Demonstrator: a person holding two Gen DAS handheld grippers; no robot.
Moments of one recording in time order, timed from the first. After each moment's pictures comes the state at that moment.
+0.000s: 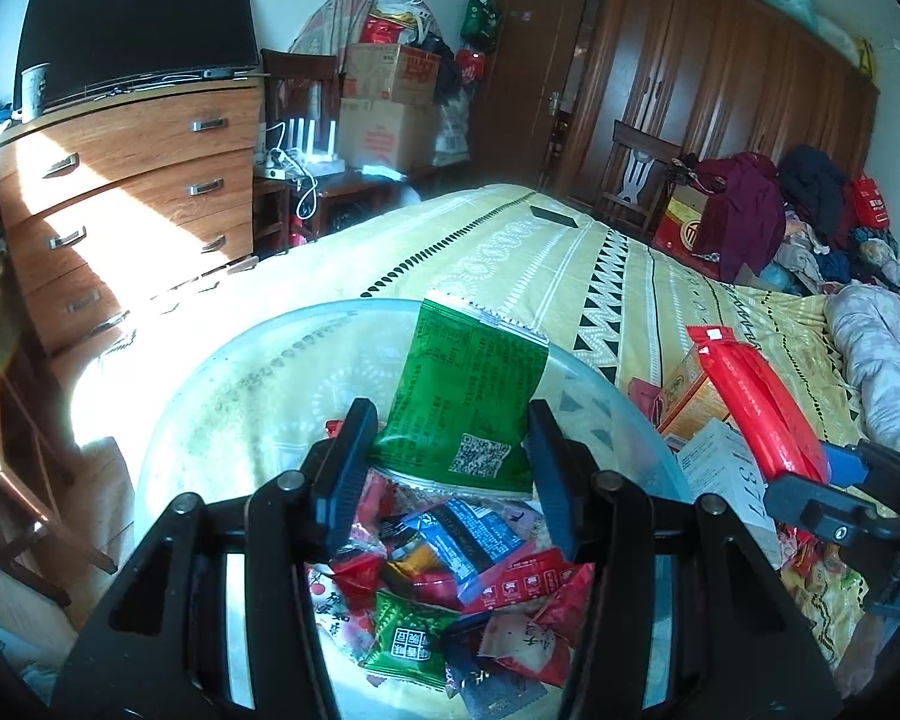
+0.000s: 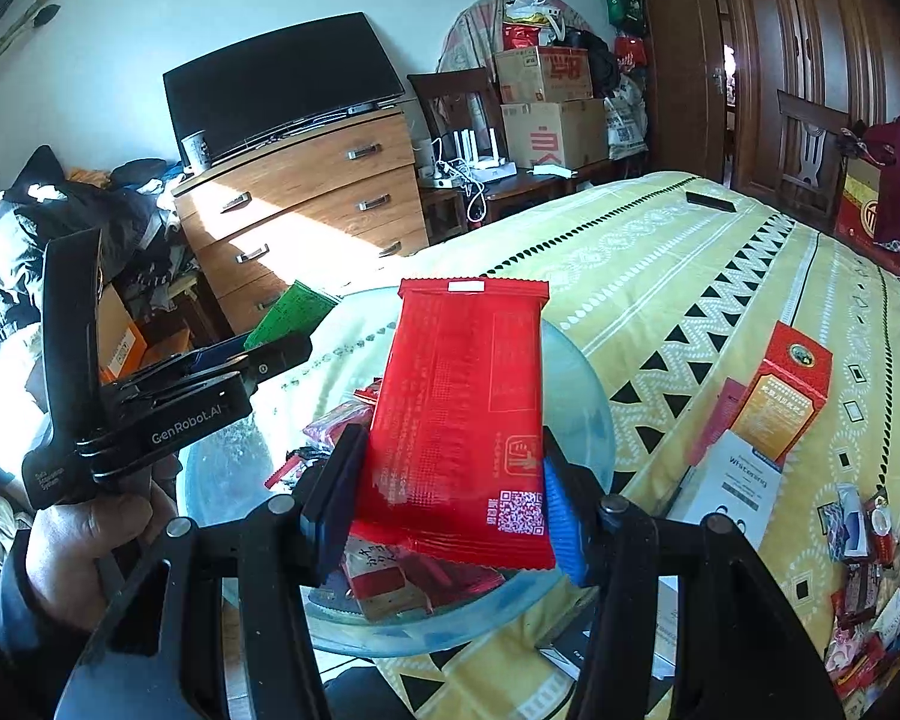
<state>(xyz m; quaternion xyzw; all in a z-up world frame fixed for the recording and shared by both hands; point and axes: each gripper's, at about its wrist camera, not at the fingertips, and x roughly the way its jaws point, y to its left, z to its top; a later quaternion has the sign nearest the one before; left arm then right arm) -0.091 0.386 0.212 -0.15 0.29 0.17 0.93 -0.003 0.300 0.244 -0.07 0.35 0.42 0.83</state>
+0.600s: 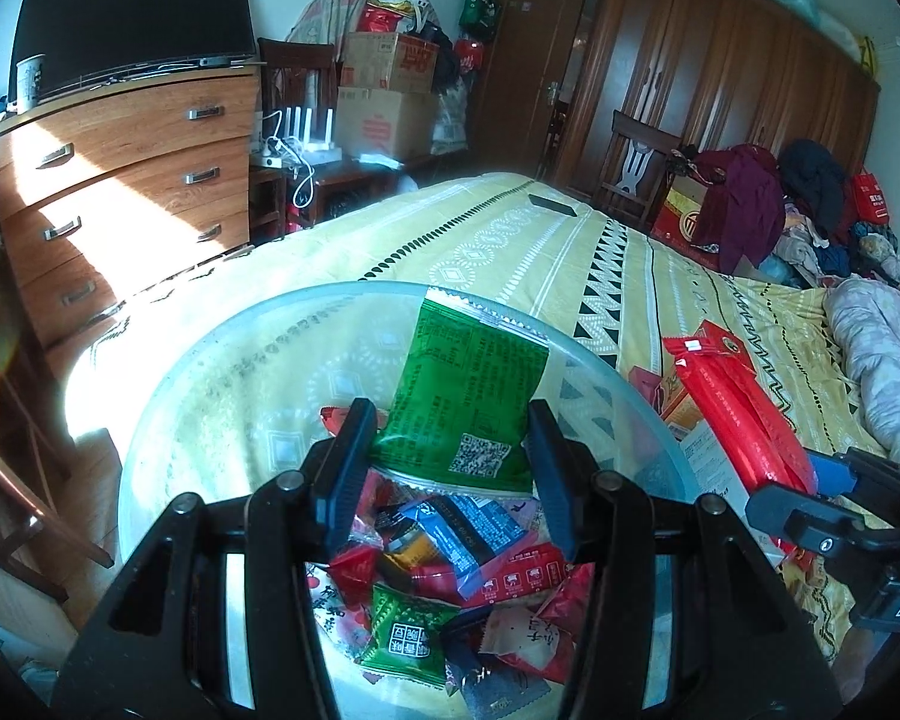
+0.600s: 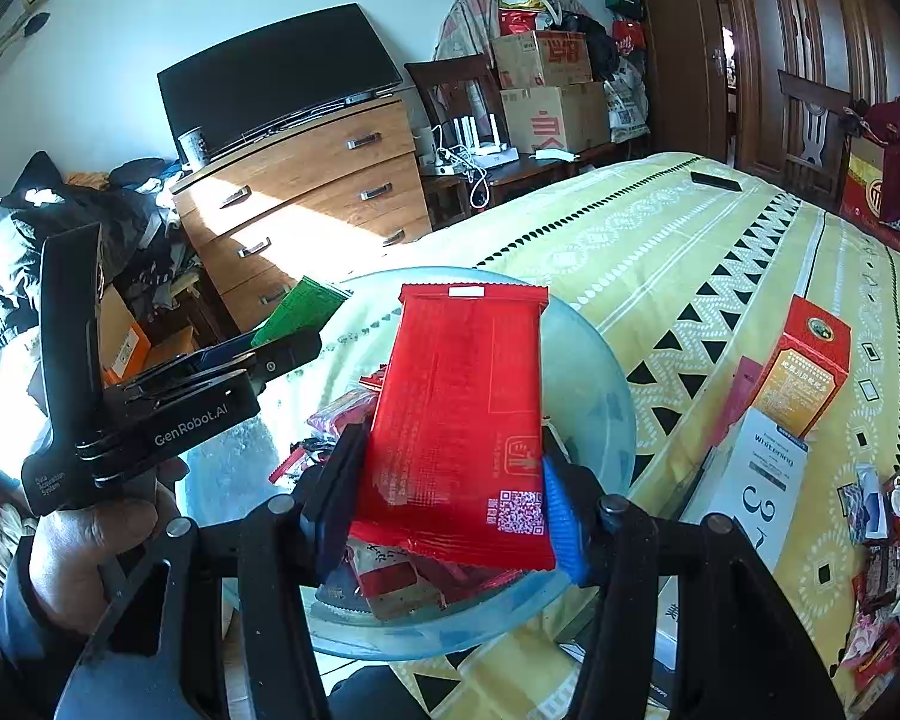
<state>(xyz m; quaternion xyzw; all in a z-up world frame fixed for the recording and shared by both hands) -0.088 0.388 0.205 -0.16 0.30 0.17 0.93 -0.001 0.306 0.230 -0.06 0.37 0.43 0.83</state>
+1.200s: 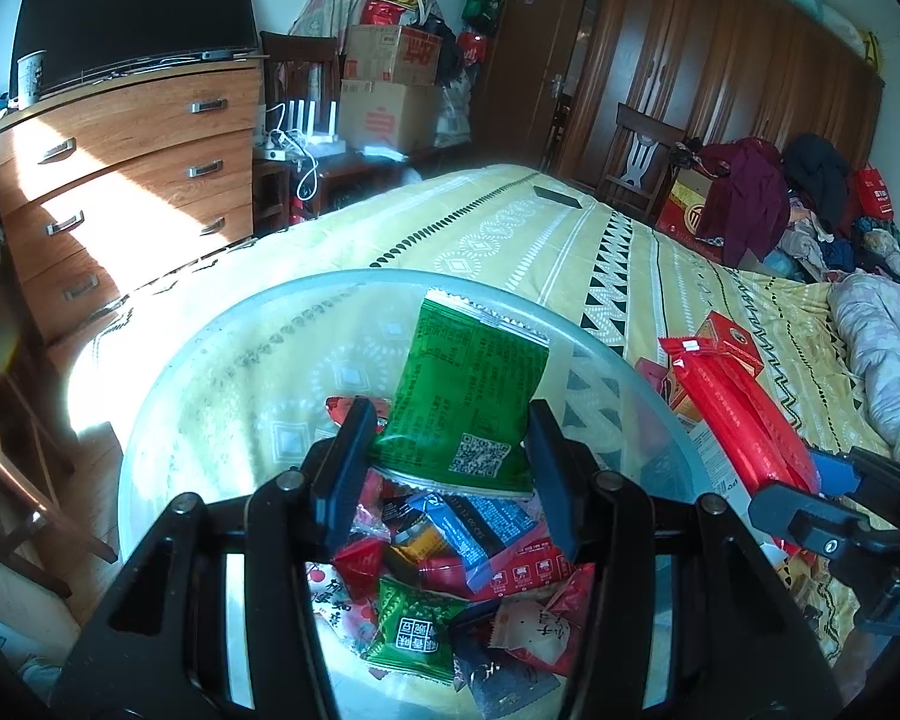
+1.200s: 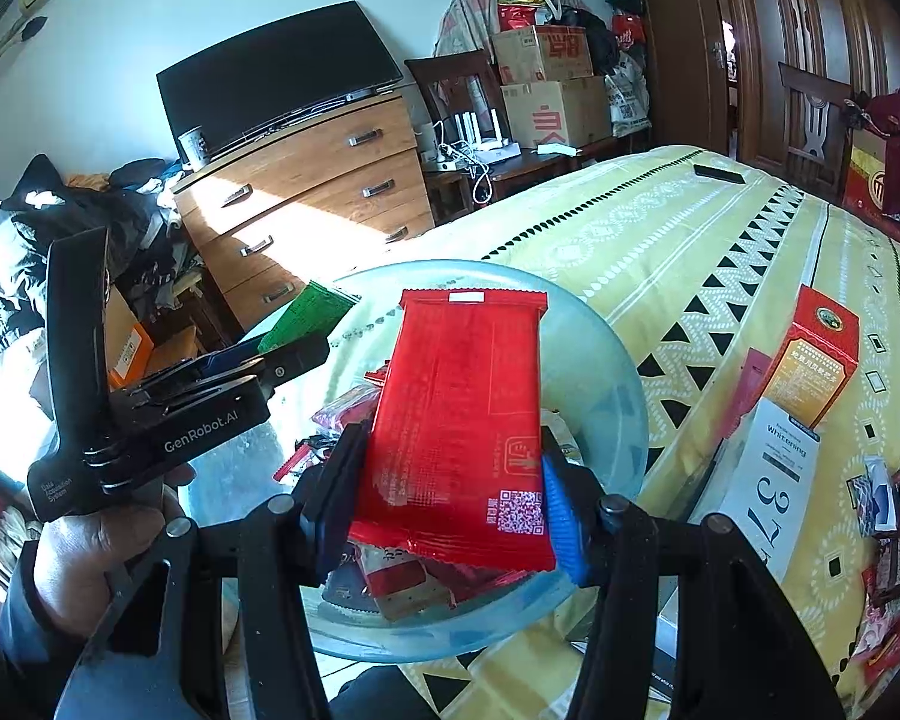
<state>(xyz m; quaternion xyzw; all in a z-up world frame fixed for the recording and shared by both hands) -0.088 0.391 0.202 -0.16 0.31 0.17 0.92 -0.004 0.312 0.226 -0.05 0.37 0.43 0.82</state>
